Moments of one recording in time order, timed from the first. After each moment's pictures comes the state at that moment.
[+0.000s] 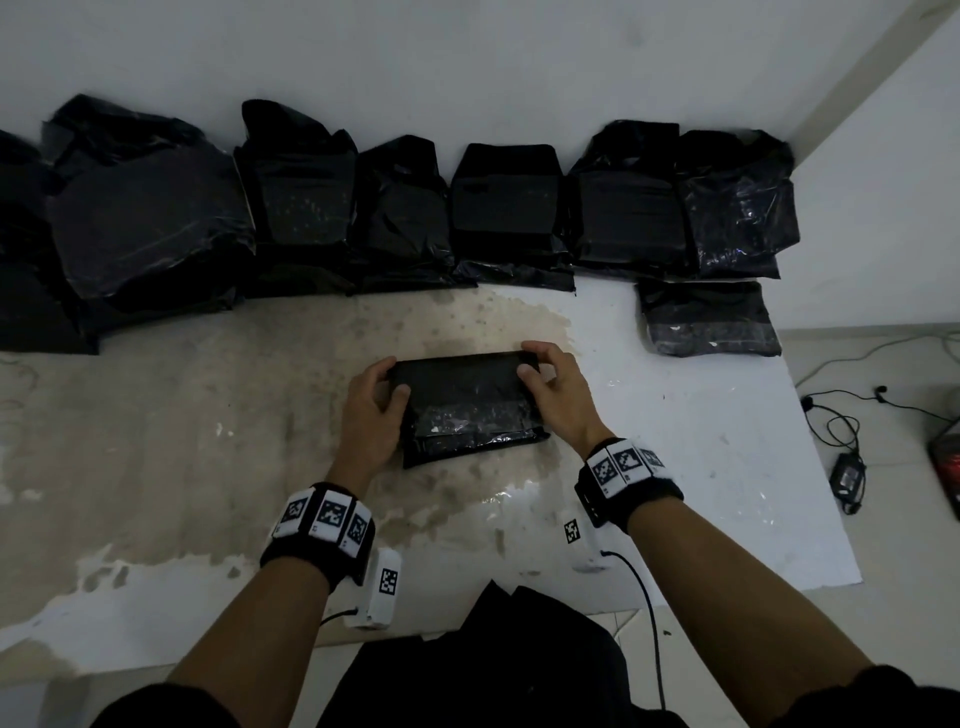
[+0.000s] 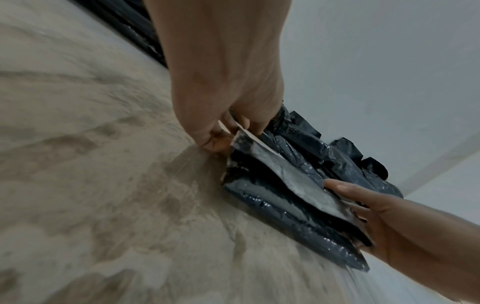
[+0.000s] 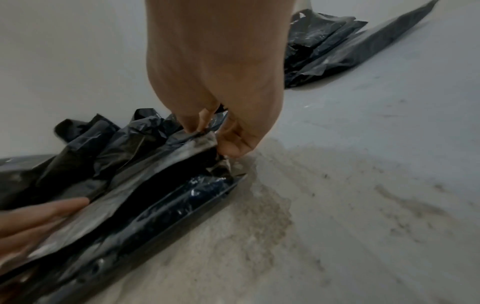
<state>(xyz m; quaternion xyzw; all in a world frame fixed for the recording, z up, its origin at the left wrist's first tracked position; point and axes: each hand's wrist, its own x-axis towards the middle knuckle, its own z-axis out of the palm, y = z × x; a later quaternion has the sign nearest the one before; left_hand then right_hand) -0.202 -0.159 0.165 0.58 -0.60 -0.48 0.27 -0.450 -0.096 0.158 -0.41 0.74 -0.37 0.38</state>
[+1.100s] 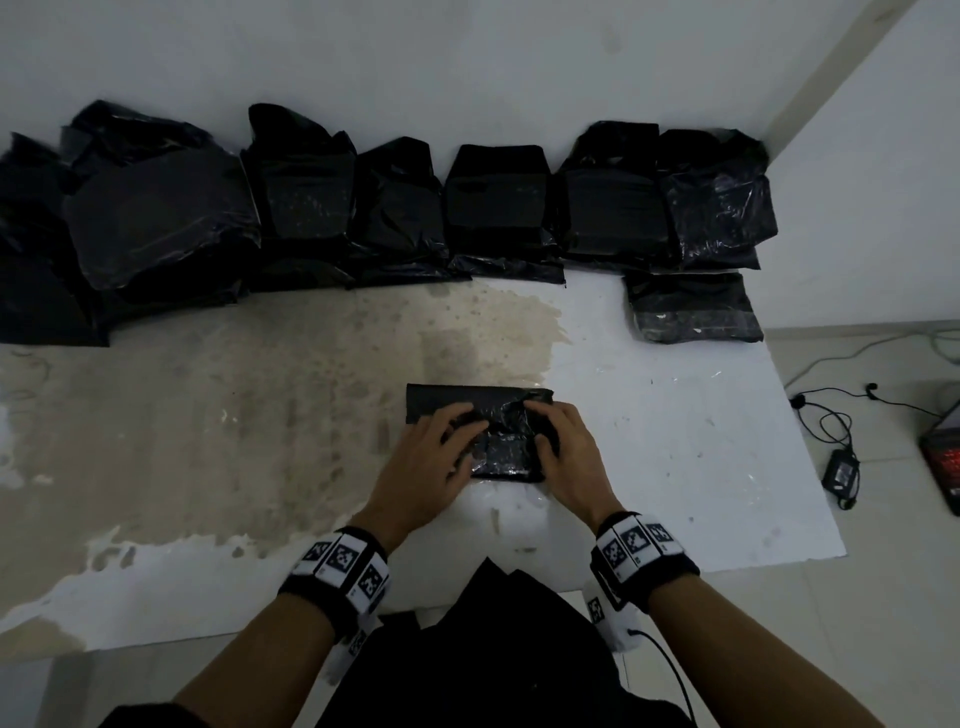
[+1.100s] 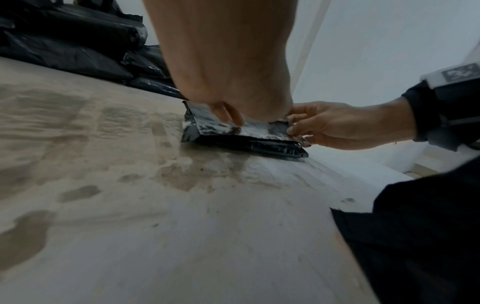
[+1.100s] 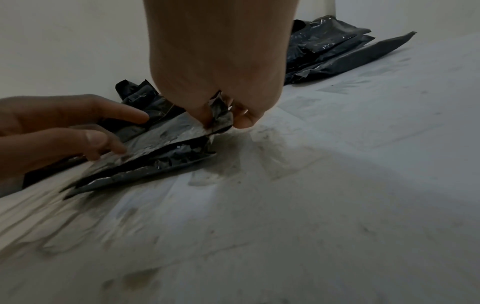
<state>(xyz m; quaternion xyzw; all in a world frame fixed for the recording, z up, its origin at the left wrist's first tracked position) -0.207 -0.078 0.151 0.33 -0.91 -0.23 0.14 -0.429 0.008 0.146 -0.53 0.73 -0.34 0.26</state>
